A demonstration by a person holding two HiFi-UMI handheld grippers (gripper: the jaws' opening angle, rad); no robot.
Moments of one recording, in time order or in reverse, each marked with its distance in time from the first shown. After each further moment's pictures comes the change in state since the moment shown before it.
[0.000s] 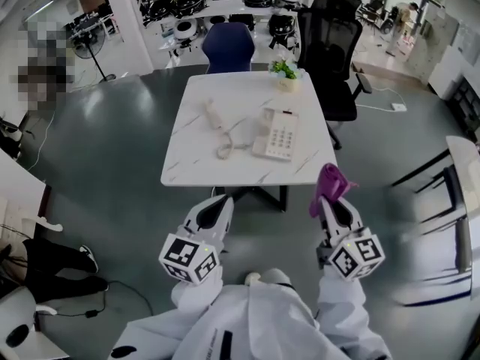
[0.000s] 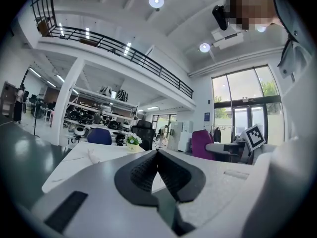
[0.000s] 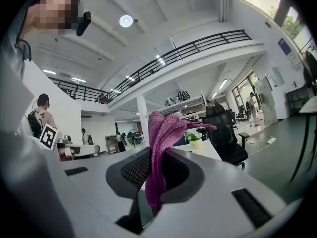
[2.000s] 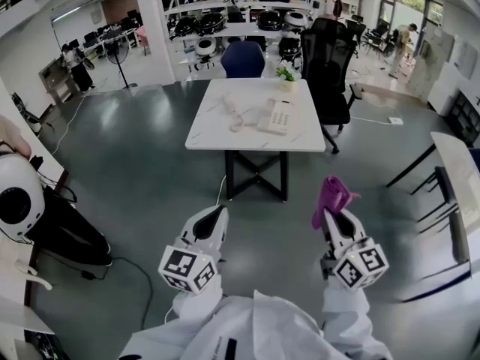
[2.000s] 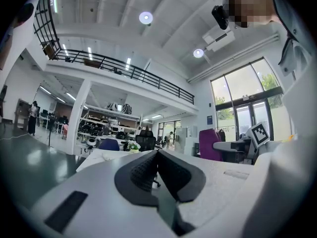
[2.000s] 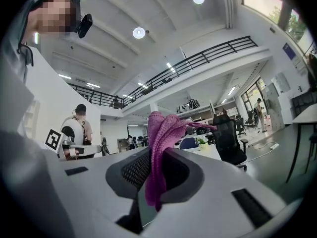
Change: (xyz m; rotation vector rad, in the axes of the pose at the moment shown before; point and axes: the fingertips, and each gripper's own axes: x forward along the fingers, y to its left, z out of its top) left arm -0.253 -0.193 0.004 0.065 -0.088 0.113; right arm -0.283 0.126 0.016 -0.033 -0.065 0.116
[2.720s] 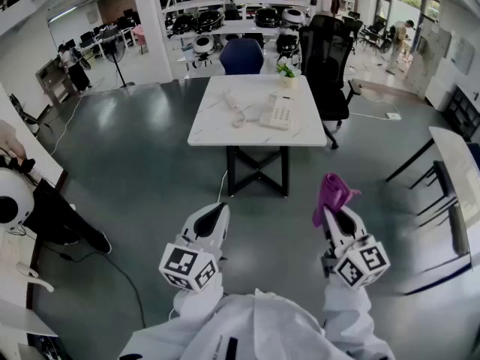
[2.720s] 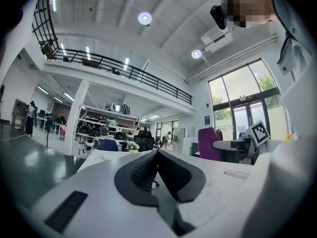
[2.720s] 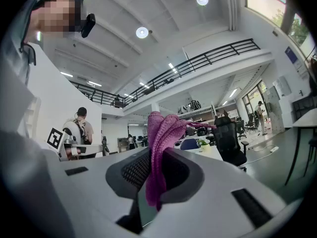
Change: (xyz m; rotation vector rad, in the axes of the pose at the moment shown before) left arm -0.021 0.012 0.003 0.005 -0.001 -0.031; right arm -0.001 0.034 -0.002 -0.030 0.000 -0.004
